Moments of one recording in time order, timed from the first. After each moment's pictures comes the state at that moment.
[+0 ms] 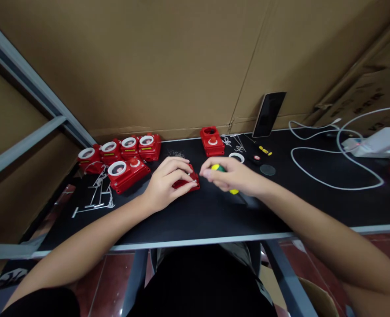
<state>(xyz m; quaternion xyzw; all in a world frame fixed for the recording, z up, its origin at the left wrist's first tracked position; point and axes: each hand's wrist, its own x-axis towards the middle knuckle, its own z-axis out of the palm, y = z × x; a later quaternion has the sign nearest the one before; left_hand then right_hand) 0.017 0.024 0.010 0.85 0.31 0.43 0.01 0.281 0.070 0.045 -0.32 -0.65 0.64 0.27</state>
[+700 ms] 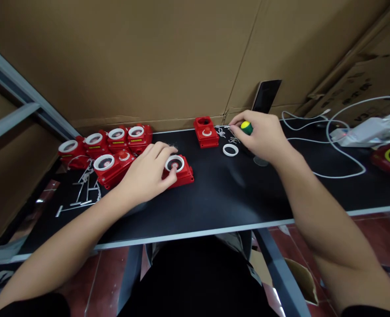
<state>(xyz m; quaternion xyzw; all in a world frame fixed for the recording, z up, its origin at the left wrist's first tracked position) 0.008 0.017 0.044 0.85 0.48 0.22 -0.02 0.349 0.137 0.055 -0.41 -0.81 0.09 0.41</state>
